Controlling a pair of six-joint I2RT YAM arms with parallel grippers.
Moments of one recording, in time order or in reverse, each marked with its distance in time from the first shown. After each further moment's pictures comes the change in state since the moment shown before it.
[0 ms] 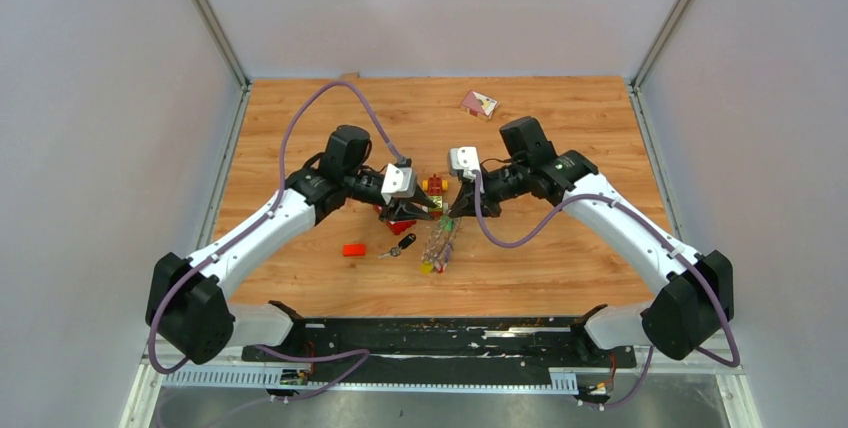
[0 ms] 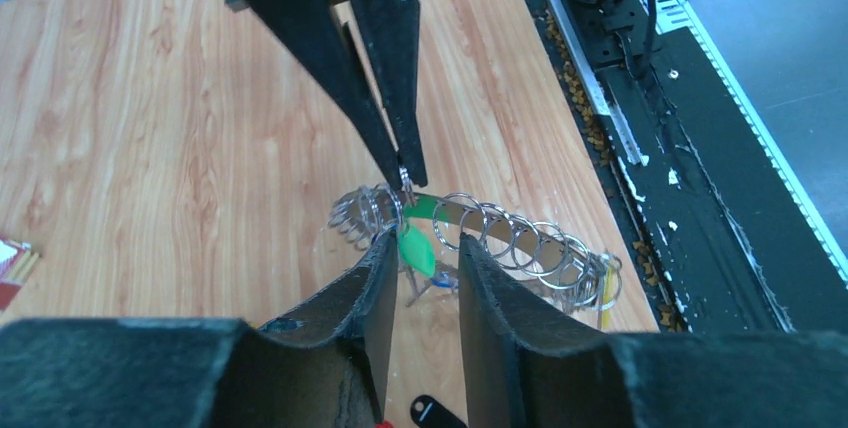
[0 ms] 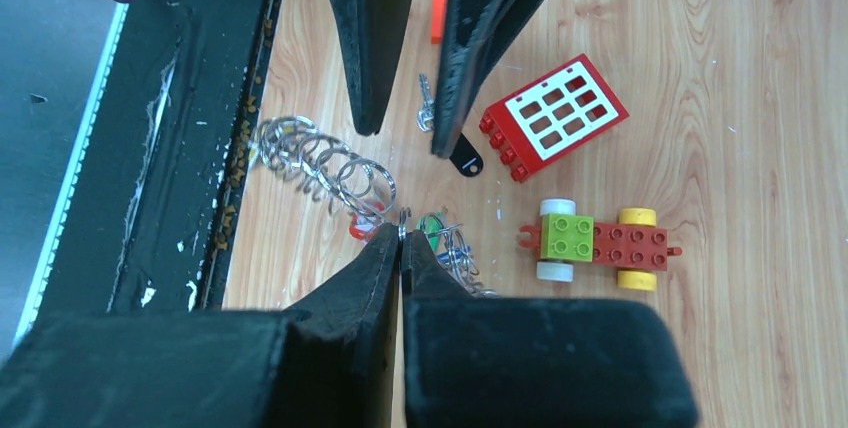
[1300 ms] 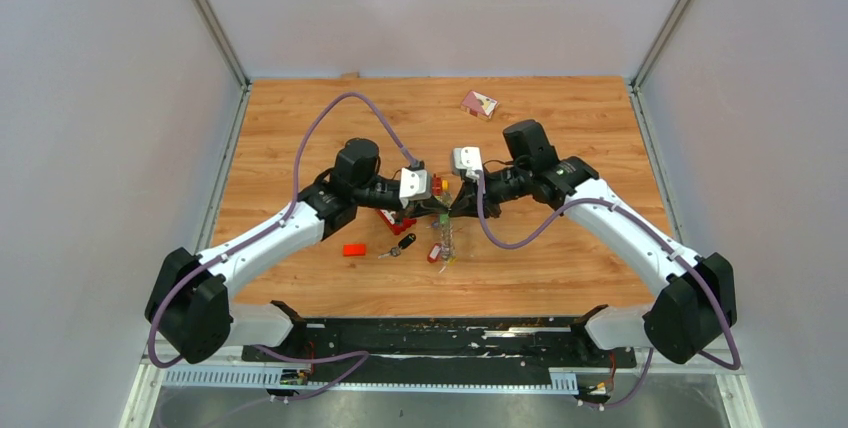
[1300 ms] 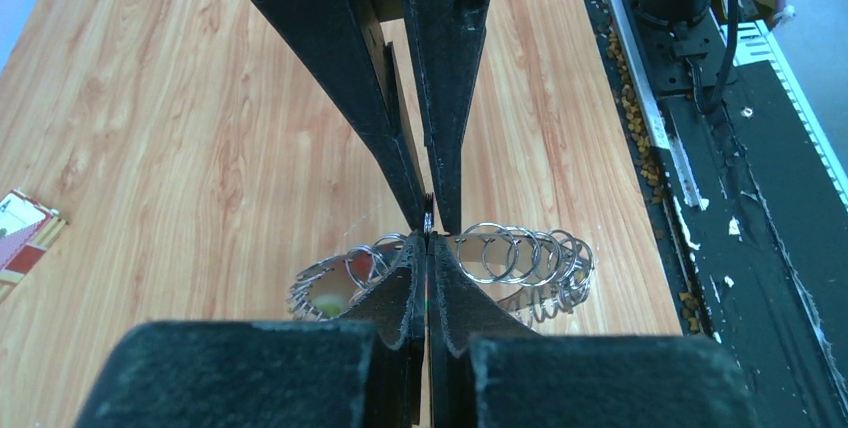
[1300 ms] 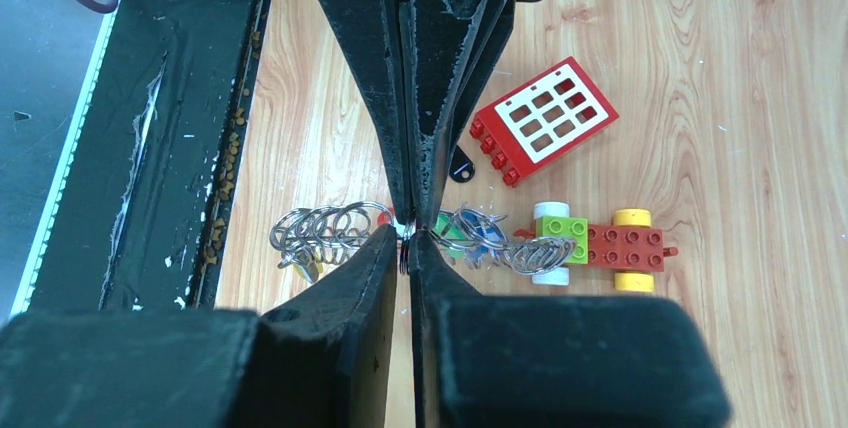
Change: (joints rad) left arm -0.094 -0.002 -0.116 0.327 -0.181 -0.221; right arm -0.010 -0.020 -0.059 0.104 -0.021 0.065
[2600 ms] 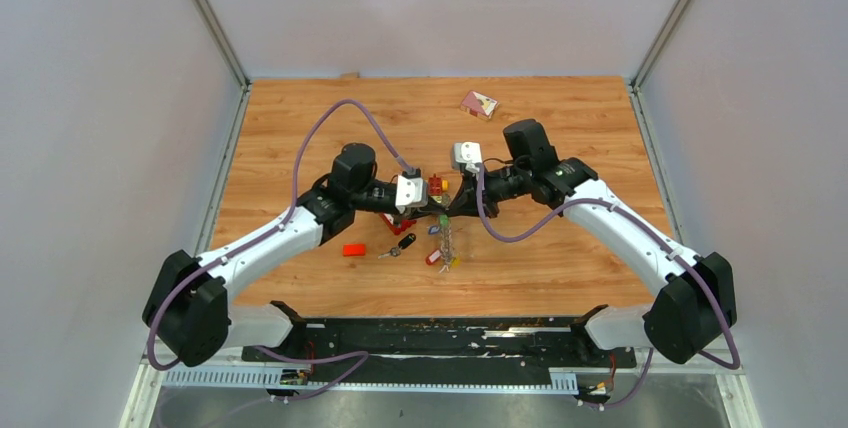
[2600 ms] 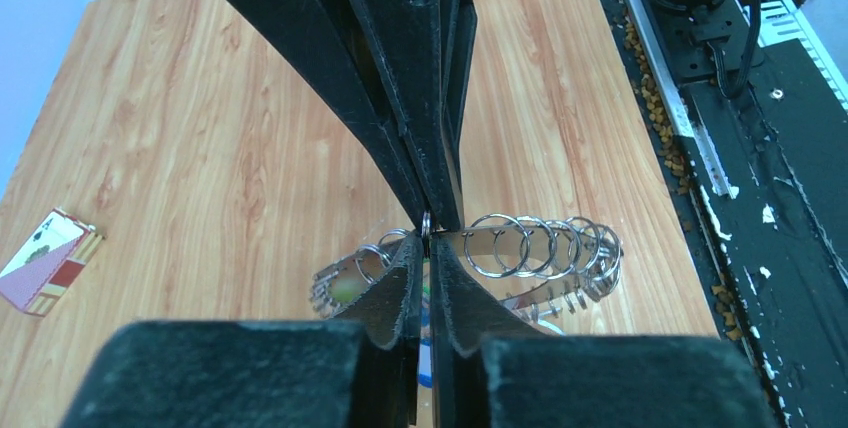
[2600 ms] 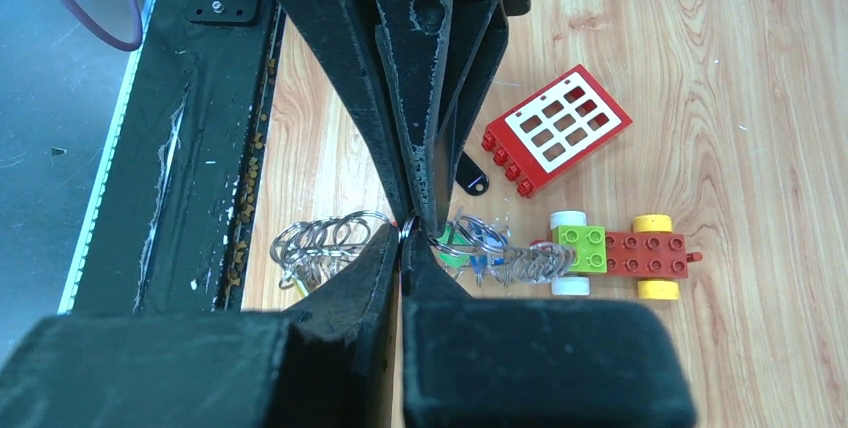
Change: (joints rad) left arm 0.000 -0.021 -0.060 0.067 -0.002 0.062; right arm 0.000 0.000 -0.020 0.064 -0.023 0.107
